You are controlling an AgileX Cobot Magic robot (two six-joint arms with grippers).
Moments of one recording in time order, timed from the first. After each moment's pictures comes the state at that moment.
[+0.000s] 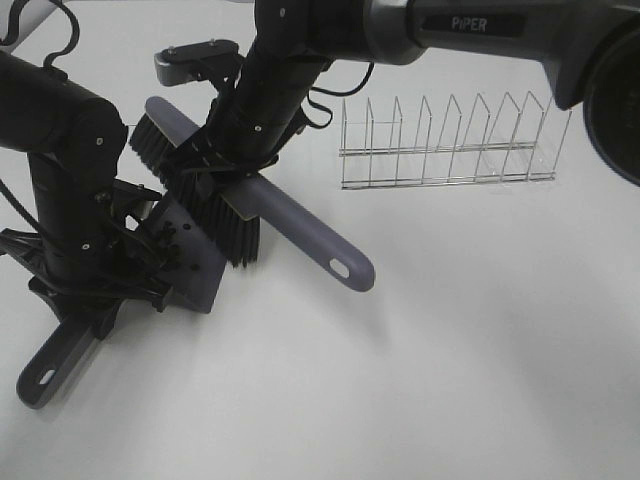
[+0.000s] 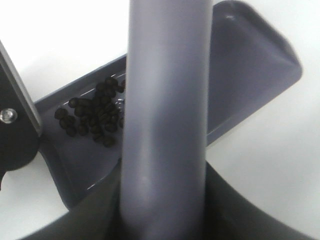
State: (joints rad) left arm -0.31 1.98 -1.00 -0.08 0.66 -0.21; right arm 0.62 2.34 -1.95 0.26 0.80 -0.25
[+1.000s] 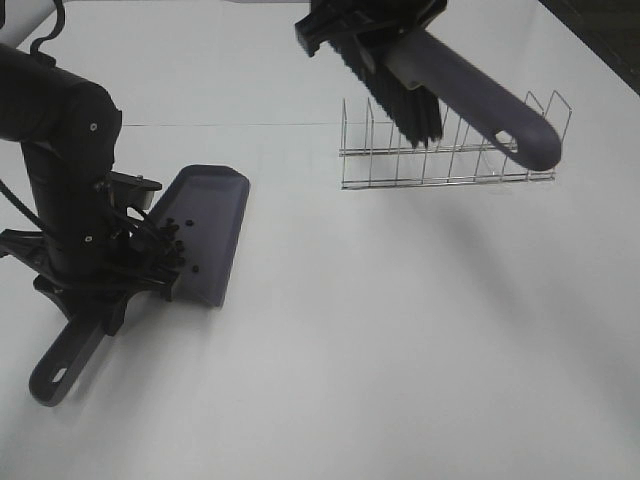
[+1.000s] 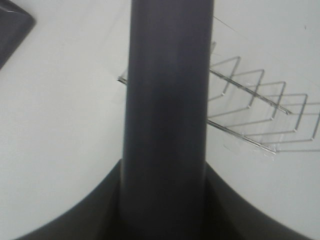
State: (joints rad) left arm -0.31 1.98 -1.00 -0.08 0.66 -0.21; right arm 0.57 2.04 -1.95 -0.39 1.21 0.19
